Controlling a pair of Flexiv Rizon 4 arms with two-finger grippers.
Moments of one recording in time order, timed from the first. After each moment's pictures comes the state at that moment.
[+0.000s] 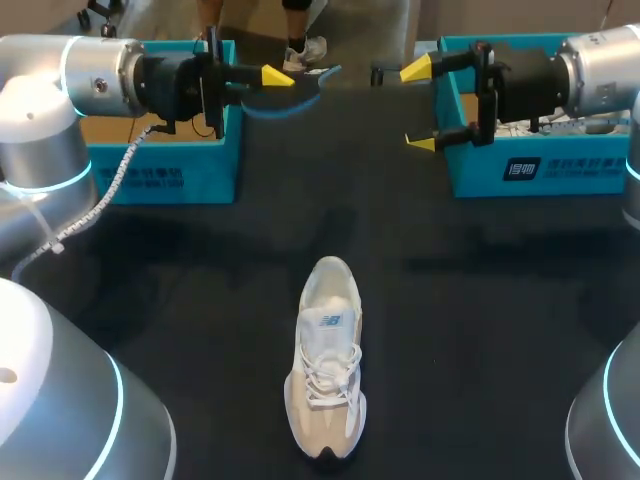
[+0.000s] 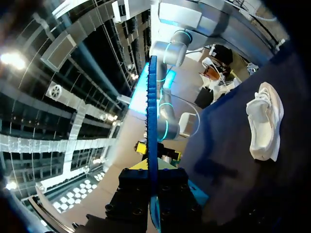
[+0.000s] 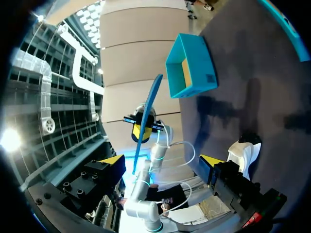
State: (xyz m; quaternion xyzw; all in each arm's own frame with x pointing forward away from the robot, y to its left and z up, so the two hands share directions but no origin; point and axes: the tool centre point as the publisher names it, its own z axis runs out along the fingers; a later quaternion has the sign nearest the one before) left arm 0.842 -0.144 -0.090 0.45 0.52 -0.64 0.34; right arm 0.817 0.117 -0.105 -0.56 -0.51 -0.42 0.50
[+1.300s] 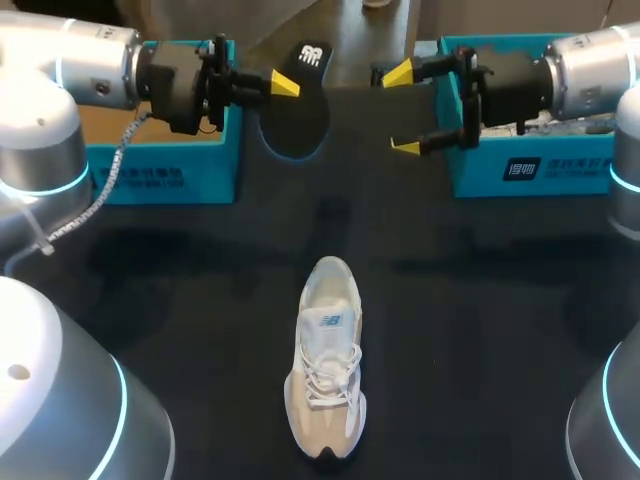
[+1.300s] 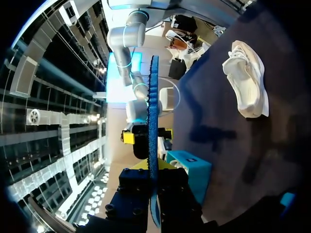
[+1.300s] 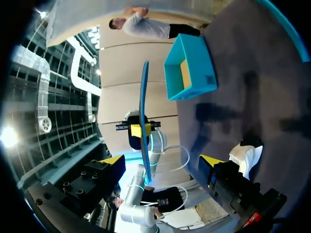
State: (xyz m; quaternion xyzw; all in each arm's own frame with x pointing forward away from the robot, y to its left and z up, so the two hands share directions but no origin) left arm 0.854 -0.149 -0.102 0.53 0.53 -0.50 0.43; right arm 0.812 0.142 -0.111 -0.57 -0.52 -0.42 0.48
